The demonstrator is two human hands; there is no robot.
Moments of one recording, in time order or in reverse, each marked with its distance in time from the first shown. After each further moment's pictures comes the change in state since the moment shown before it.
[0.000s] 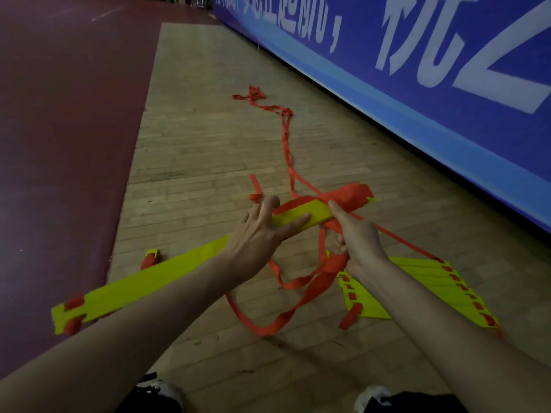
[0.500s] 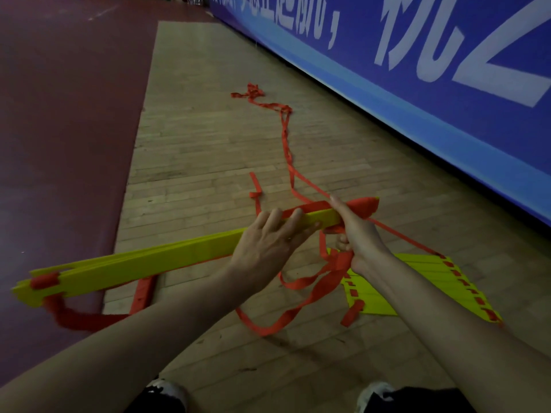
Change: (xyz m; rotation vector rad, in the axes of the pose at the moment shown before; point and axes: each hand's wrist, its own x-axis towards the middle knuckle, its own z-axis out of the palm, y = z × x) left_hand -0.003 0.023 -0.009 0.242 0.081 0.162; right_hand 0.004 -0.002 -0.004 -0.004 -0.051 0.124
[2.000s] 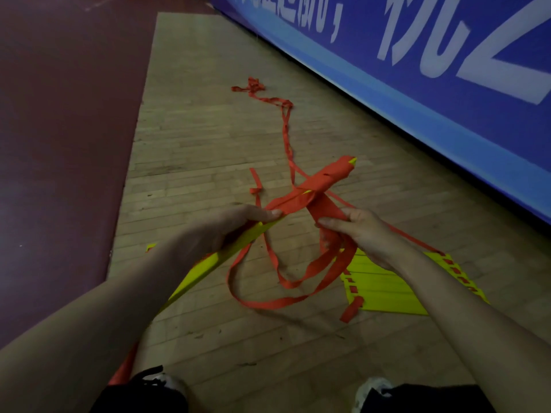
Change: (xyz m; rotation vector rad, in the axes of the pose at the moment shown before) left_hand 0.009 -0.064 -0.006 -1.603 -0.633 -1.108; right_hand 0.016 0.003 -0.023 -0.176 -0.562 -0.226
